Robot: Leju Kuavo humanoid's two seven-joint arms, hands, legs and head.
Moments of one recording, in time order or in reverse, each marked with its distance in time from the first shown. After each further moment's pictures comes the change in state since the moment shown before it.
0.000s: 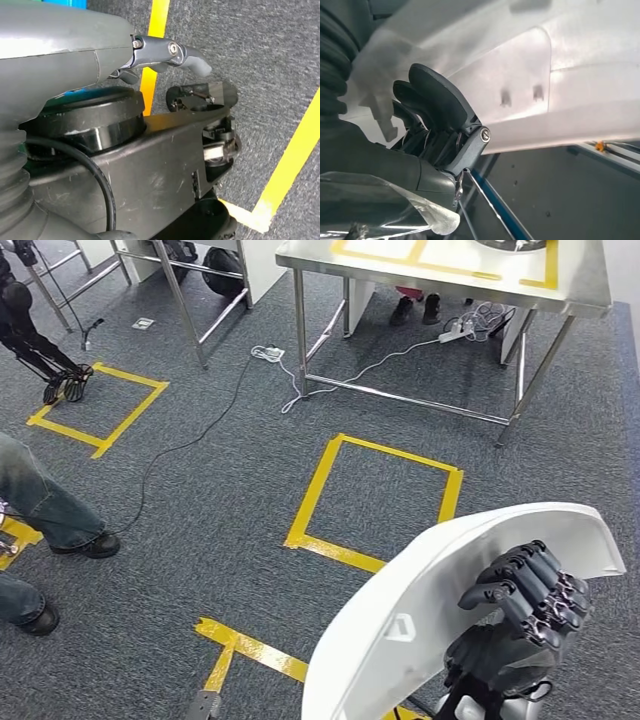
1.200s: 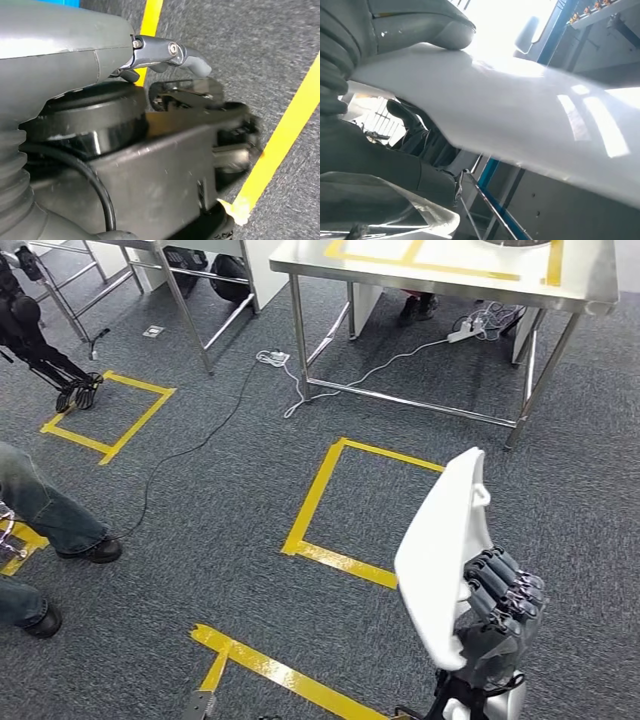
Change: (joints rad) left arm -0.001 0.007 0.000 0.001 0.037 -0.013 -0.015; right arm 0.029 -0.049 0.017 0.084 -0.034 0.000 -0.001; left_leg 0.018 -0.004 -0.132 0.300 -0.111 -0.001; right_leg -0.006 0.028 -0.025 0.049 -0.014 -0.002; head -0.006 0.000
